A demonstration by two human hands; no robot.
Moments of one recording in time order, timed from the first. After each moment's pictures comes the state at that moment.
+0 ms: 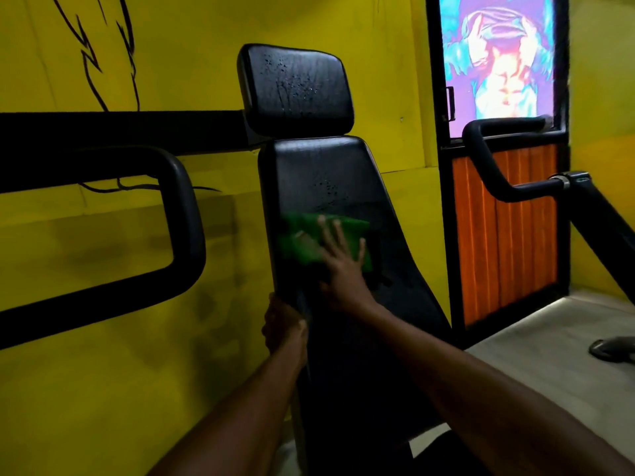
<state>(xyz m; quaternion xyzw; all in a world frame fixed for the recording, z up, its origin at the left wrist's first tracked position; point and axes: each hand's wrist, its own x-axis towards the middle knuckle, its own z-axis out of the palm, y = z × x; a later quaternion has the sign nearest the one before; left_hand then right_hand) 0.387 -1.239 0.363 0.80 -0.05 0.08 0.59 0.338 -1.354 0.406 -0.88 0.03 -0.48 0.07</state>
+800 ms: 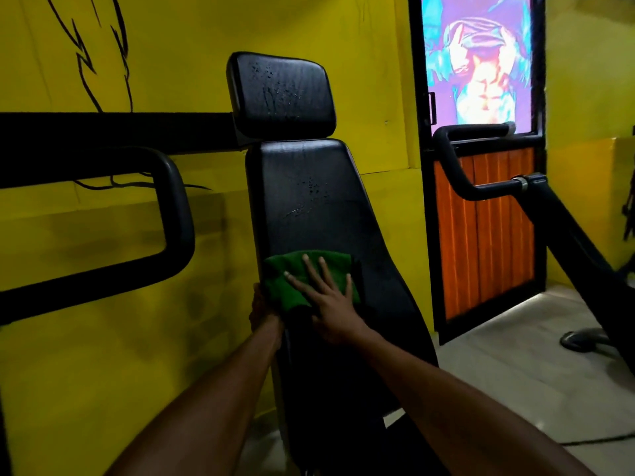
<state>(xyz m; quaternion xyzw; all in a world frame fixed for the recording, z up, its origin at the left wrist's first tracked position) 0.372 -1.229 0.370 0.78 -0.09 0.03 0.62 0.287 -1.339 0.351 -0.94 0.06 -0.34 0.07</state>
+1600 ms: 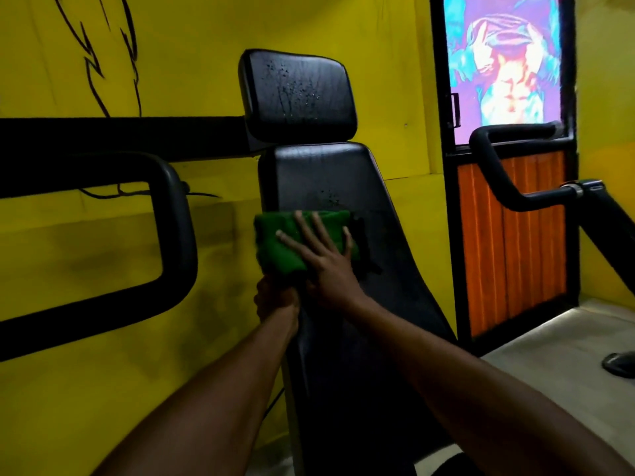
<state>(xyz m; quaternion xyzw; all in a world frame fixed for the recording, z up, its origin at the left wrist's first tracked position) 0.410 -1.253 0.423 0.79 -0.08 0.12 0.59 0.359 -1.354 0.431 -0.86 -0.02 -0.51 0.00</state>
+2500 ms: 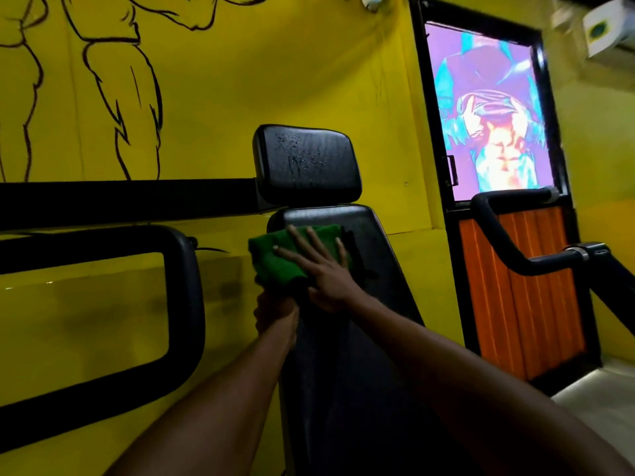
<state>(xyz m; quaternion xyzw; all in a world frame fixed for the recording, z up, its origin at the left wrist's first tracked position) 0.427 -1.267 0.507 0.79 -0.13 0.15 0.58 0.381 -1.384 0.534 -0.89 -0.06 -0.45 -0.04</state>
